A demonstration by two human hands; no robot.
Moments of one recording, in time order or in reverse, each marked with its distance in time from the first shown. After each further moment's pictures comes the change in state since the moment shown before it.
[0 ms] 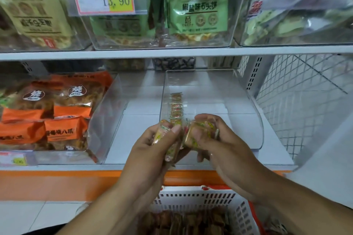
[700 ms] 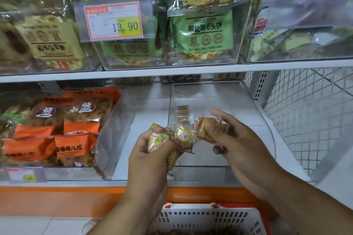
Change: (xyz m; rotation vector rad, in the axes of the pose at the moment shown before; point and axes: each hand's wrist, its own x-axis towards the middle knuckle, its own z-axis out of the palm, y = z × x) left_hand 0.014 0.009 0.008 -0.030 0.225 0.193; right_hand 0.026 -0.017 -0.009 0.096 0.226 0.016
